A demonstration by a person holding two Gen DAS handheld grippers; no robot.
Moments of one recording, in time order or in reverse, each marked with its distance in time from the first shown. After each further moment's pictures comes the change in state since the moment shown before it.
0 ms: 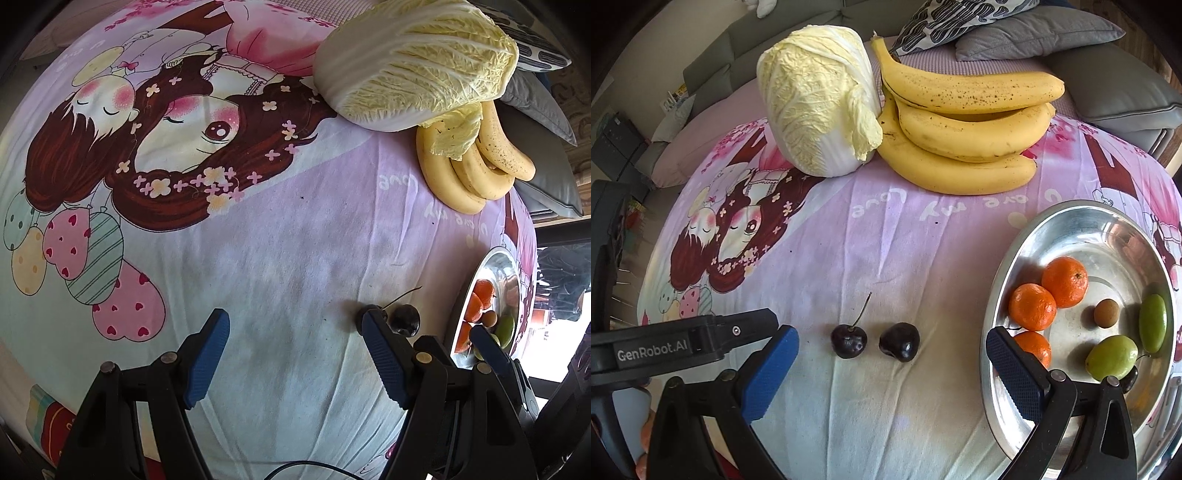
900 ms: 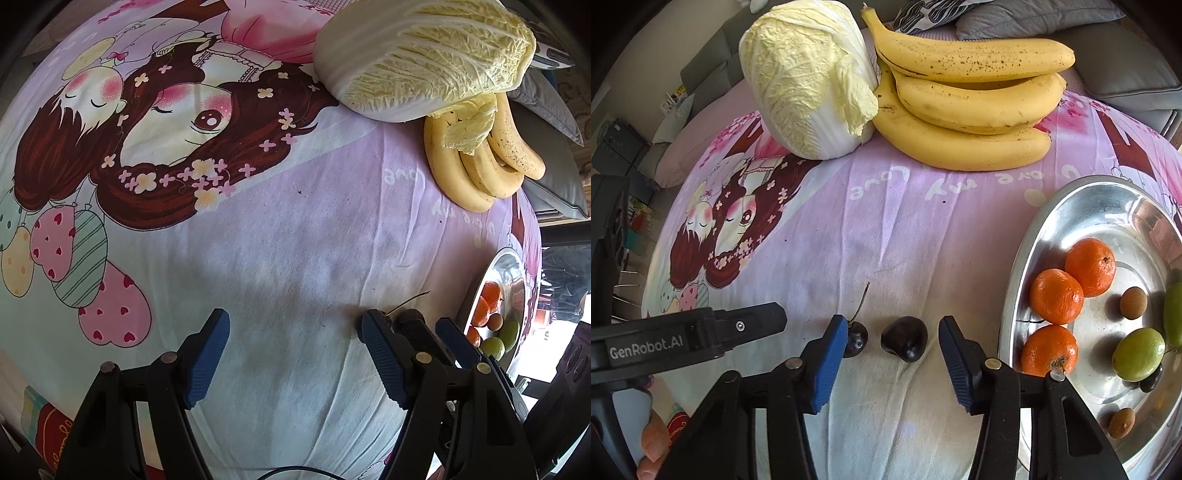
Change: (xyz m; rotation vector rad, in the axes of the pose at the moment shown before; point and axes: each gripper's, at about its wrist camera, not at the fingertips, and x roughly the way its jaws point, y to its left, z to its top) left arm 0.031 -0.023 -0.002 0.002 0.020 0.019; right arm 0.021 -0.006 -0.004 0.032 0.046 0.047
